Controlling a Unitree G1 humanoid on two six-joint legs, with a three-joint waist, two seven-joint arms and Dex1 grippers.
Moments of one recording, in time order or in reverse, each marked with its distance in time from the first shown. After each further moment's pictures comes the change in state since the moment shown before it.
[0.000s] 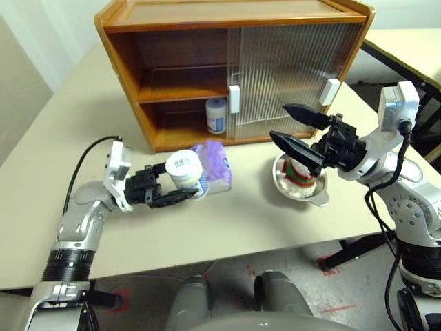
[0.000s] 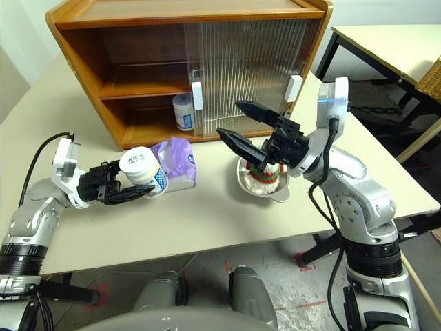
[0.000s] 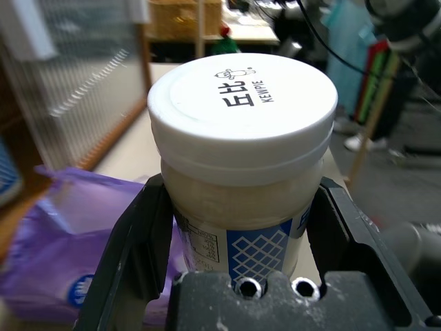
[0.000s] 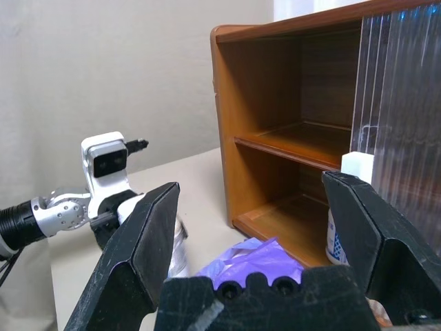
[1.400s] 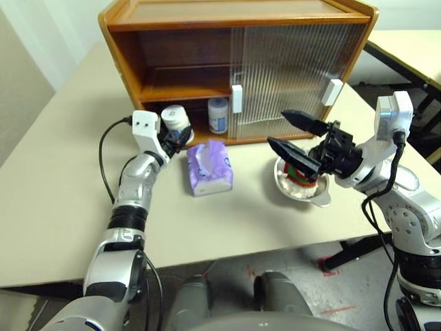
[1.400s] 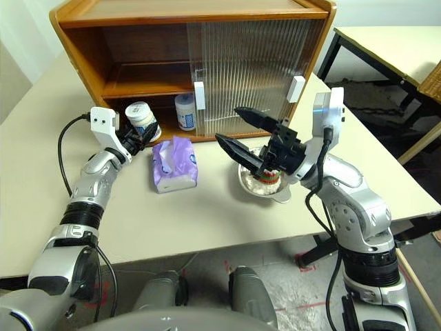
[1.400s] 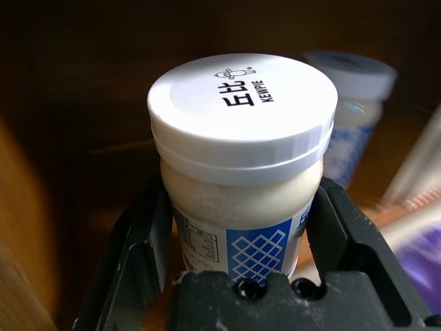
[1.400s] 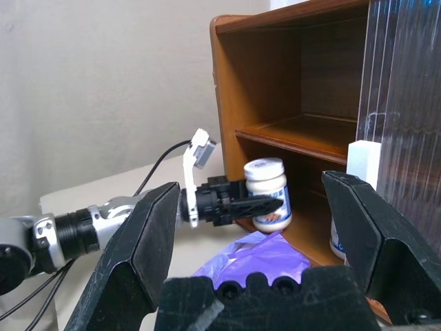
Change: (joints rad) left arm -0.387 -0.317 0.046 0.570 0.375 -0.172 0.918; right arm 0.056 0.016 0.008 -0.042 -0.020 -0.015 -0.034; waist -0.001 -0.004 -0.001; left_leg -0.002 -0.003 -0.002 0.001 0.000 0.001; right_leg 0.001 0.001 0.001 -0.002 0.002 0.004
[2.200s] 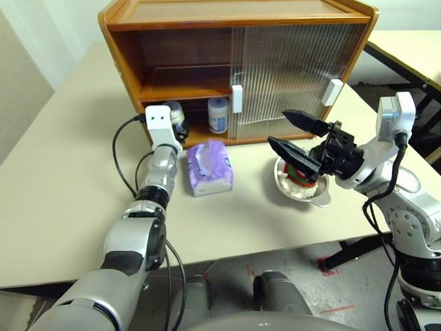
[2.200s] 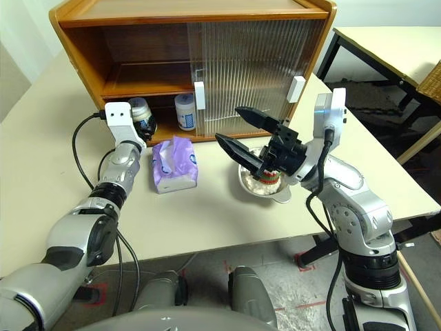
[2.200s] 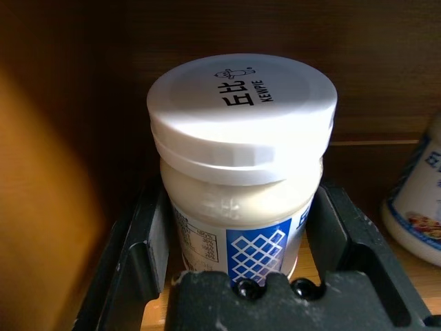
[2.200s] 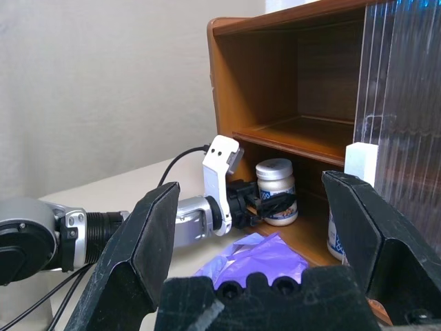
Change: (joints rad) left arm -0.240 -0.088 0.016 0.482 0.109 -0.239 0.368; right arm 0.013 0.000 -0.001 -0.024 0.006 0.000 -0.027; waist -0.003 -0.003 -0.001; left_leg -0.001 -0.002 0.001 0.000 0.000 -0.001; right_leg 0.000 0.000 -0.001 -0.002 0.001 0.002
